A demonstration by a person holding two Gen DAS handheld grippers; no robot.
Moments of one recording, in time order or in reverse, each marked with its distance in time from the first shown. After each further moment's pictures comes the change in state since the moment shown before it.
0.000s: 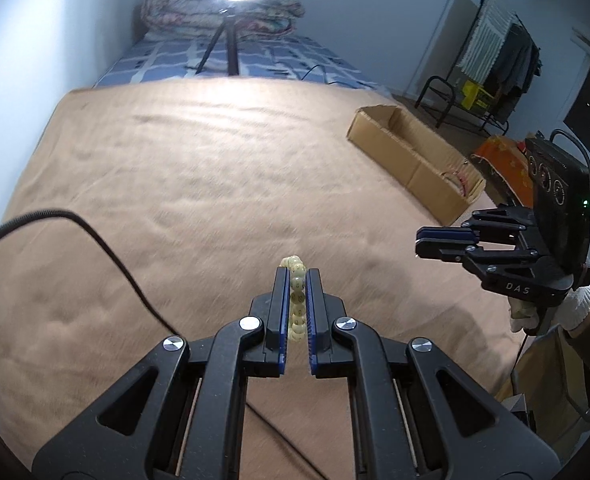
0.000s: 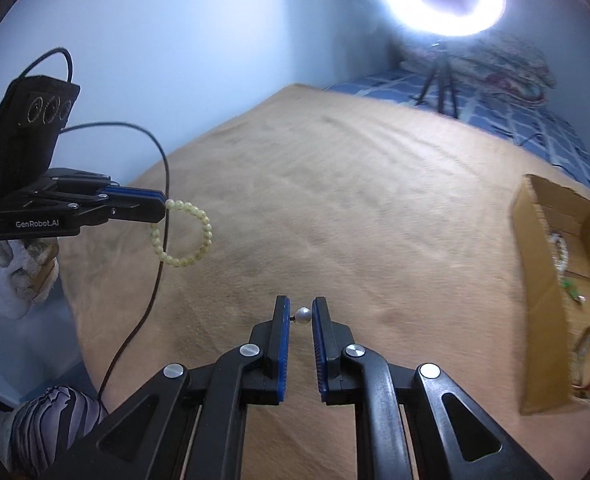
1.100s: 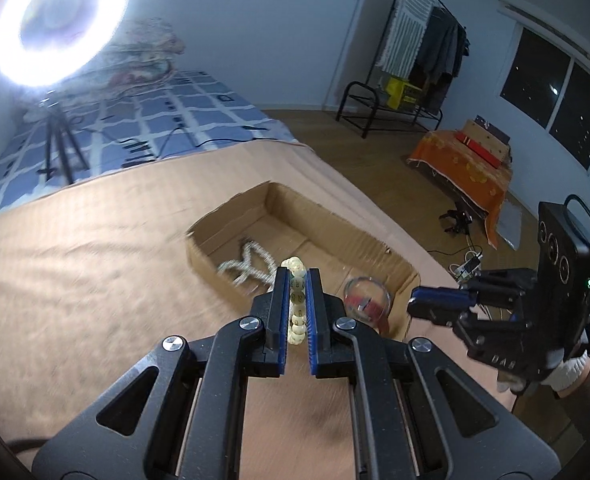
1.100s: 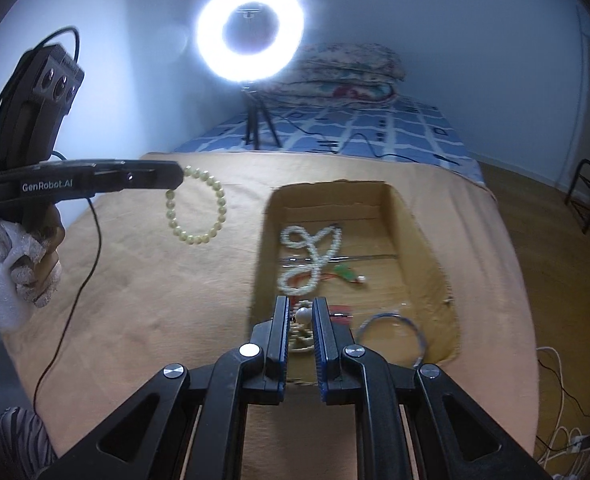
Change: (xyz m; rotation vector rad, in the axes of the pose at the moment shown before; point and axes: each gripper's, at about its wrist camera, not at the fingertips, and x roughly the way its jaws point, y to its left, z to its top) left arm 0.141 -0.180 0.167 0.212 -0.064 -0.198; right arm -0.116 -0.176 -0.027 0.236 -0.132 -0.314
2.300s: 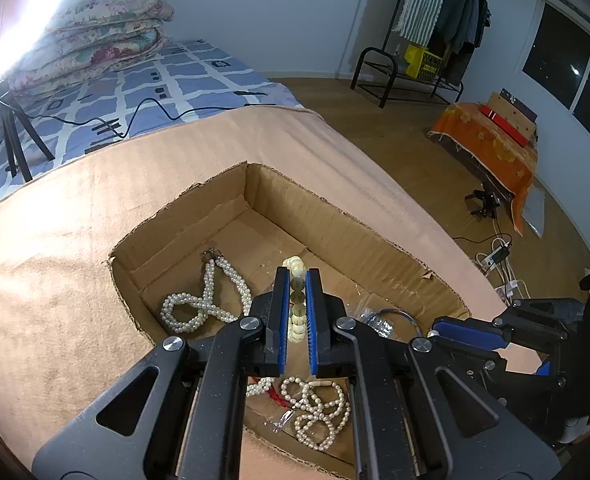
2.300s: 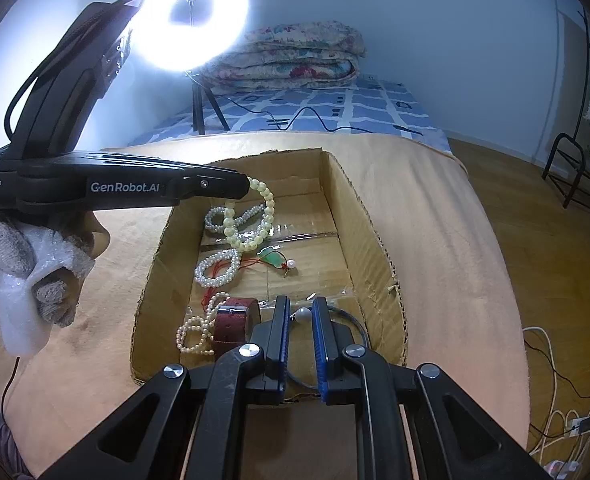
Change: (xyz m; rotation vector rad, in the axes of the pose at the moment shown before) left arm 0.121 -0.025 0.016 -0.006 0.108 0.071; right arm 0.041 -0.051 -0.011 0.065 0.048 -0.089
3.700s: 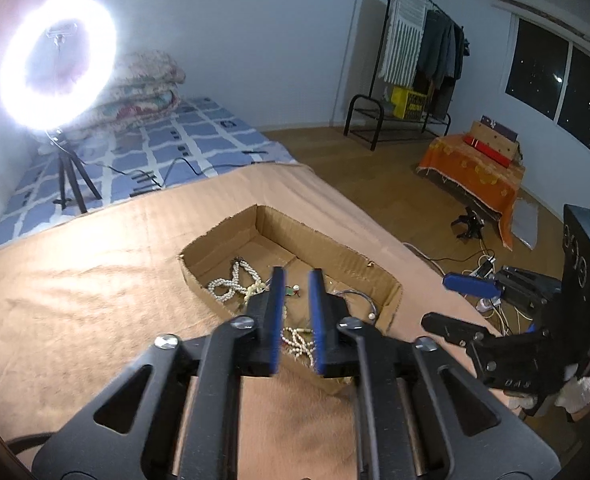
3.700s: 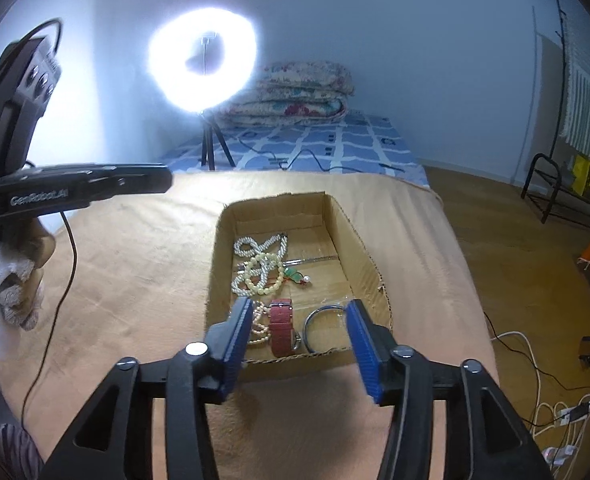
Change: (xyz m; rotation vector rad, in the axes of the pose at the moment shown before) left arm -0.162 -0.022 -0.044 0.054 -0.200 0.028; right arm -0.091 0.036 -0.010 0.015 -0.127 -0.055
